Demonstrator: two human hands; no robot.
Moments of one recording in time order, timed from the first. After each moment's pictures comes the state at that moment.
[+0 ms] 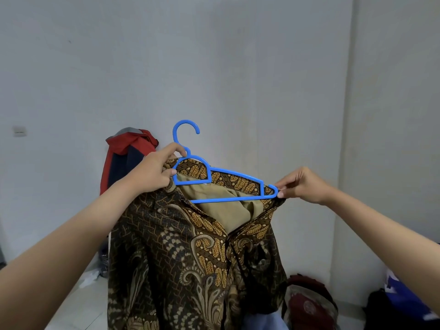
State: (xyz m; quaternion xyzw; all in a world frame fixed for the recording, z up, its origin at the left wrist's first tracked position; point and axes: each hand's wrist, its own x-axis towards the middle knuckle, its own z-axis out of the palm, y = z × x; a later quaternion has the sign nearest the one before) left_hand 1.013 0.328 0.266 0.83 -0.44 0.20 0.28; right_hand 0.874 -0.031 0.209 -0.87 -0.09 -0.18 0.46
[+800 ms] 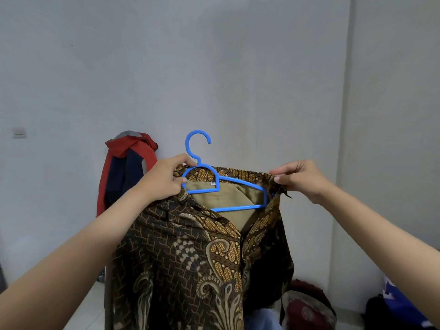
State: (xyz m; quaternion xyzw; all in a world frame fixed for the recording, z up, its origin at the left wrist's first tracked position) left_hand 1.001 0.310 0.256 0.82 -0.44 0.22 0.30; right_hand 0.863 0.003 0.238 -0.77 0.04 -0.28 0.58
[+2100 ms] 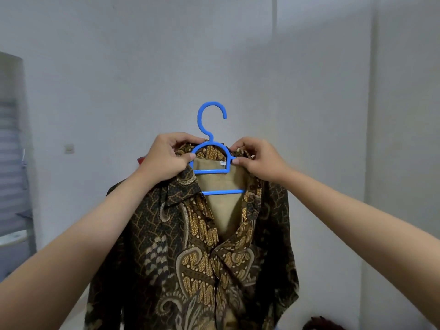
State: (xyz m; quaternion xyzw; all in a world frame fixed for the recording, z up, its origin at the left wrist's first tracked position) left_hand 0.930 0.342 0.329 0.71 -0.44 0.32 0.45; right_hand 0.889 0.106 0.324 -0.85 -0.21 -0.39 0.30
